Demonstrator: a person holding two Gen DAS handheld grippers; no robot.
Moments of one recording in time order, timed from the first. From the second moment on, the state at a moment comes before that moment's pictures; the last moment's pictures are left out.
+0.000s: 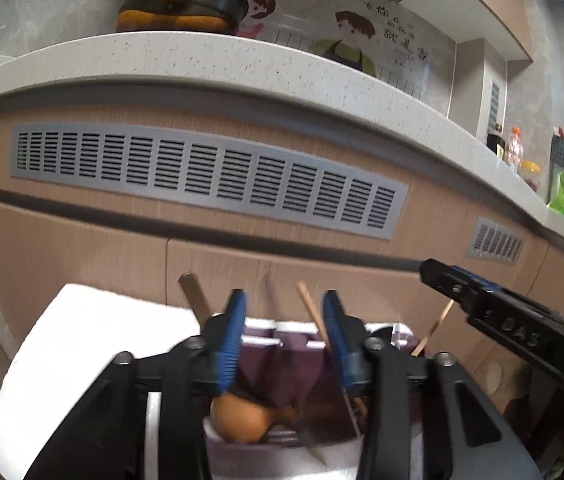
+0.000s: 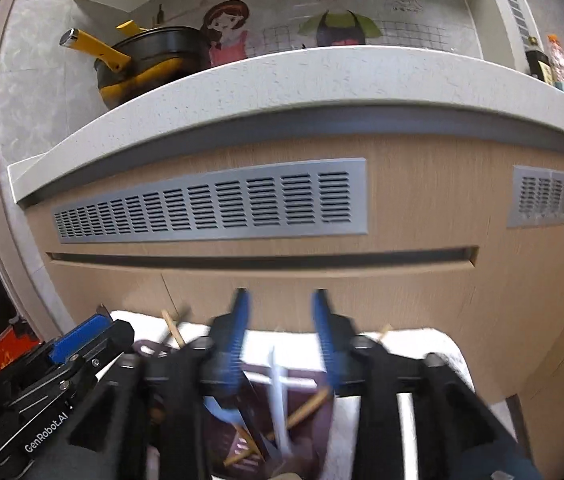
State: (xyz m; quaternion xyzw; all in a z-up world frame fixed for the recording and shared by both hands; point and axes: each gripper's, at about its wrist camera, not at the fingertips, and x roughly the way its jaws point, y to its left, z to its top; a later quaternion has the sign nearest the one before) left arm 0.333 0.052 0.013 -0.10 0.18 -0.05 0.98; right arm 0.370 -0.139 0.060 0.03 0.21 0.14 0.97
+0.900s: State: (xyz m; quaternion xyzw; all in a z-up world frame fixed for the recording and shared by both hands) left arm 0.109 0.057 0.009 -0.04 0.28 -0.05 0.96; right arm 0.125 -0.161 0.041 -0.04 0.24 0.08 0.97
